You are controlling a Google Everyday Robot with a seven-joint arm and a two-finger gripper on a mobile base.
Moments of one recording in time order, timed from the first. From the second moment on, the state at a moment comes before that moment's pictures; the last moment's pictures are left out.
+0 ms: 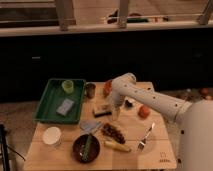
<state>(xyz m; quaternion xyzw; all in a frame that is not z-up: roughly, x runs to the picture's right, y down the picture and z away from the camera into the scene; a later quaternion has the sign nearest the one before) 0.042 0.133 0.886 -0.31 -0.15 -0.08 0.94</state>
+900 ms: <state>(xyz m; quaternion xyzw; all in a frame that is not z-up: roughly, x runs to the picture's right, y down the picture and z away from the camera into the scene) 0.043 0.149 0.876 -0.28 -0.20 -0.12 0.93</state>
